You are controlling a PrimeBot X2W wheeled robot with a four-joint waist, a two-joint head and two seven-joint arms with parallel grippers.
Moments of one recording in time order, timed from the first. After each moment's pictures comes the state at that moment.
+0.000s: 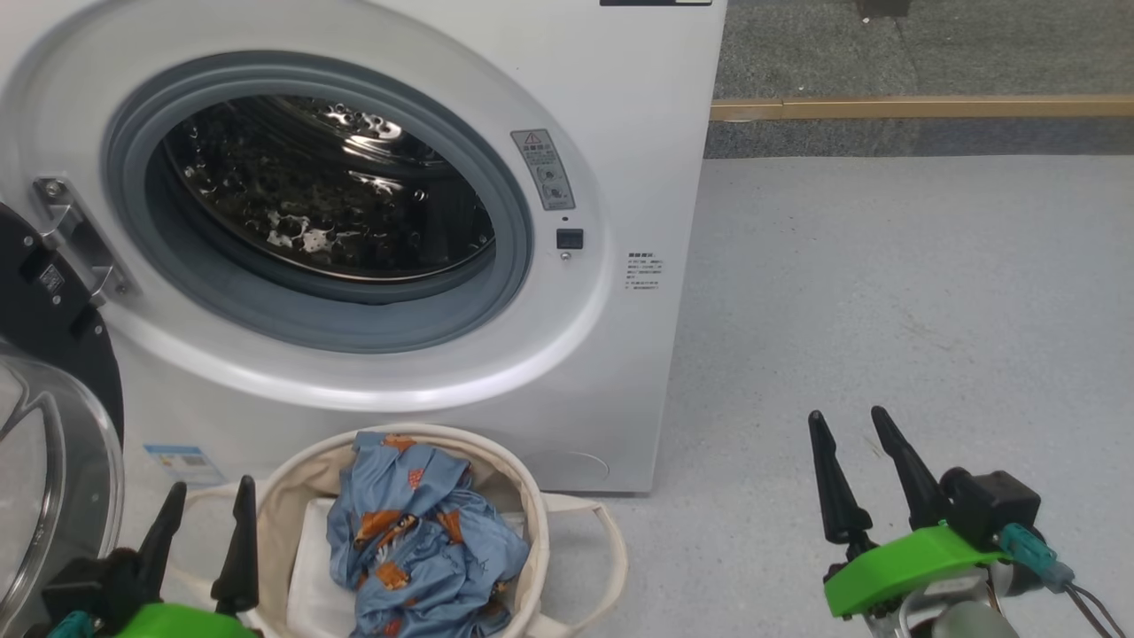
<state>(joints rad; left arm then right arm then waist) -0.07 0.27 -0.04 0.32 -0.40 -0.06 -0.21 -0.12 -0.06 0.09 0.29 0.25 0.13 -0.25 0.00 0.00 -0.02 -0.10</state>
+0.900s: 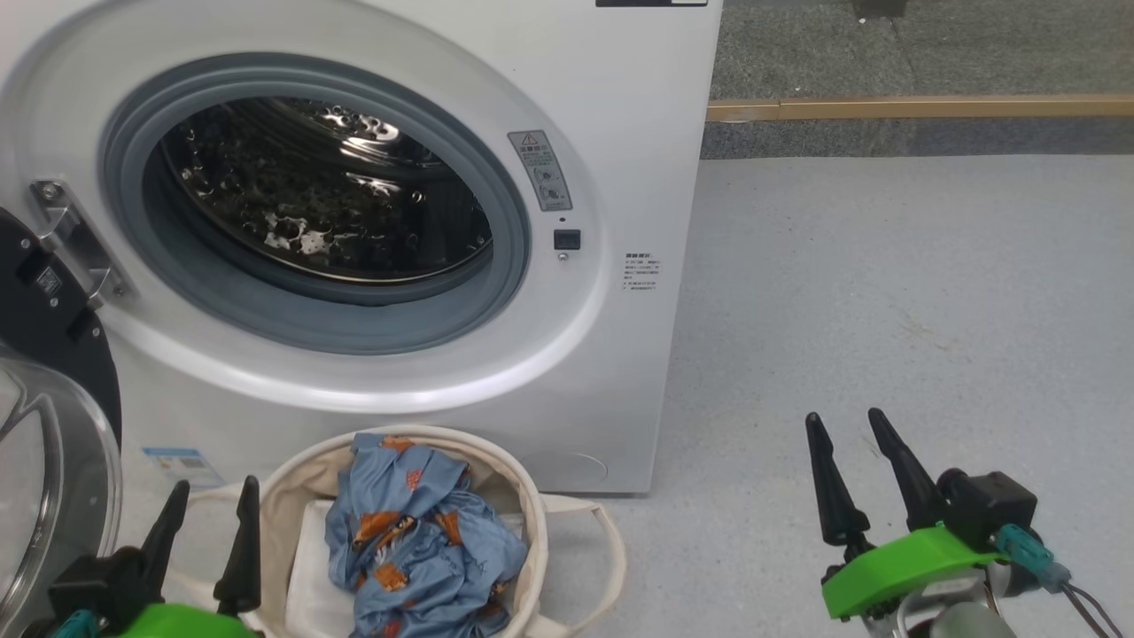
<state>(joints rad) -0.07 0.29 -0.06 0.31 -0.39 -0.03 -0.21 -0.12 -0.06 0.10 0.30 0.25 0.13 -0.25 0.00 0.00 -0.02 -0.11</state>
